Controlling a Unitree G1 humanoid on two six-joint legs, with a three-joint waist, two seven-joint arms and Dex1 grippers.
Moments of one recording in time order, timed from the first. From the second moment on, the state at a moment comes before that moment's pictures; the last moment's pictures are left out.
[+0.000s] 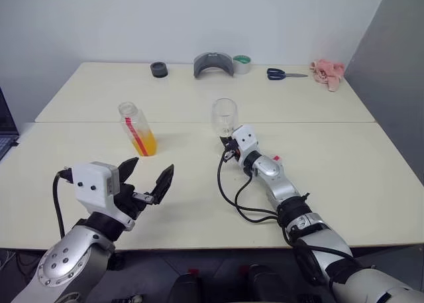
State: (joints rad) left arm 0.25 0.45 0.38 -0.98 -0.76 0.76 -0.09; right arm -0.76 0.03 0.10 0.83 -0.08 -0.21 0.39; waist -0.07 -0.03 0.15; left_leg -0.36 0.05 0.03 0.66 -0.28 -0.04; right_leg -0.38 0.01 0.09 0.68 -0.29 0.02
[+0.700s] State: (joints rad) left arm 0.31 0.47 0.40 -1.01 -0.78 0.75 -0.07; right arm -0.98 0.13 0.09 1.14 -0.04 -0.28 0.43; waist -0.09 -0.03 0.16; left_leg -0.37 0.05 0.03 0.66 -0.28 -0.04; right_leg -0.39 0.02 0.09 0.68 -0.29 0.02
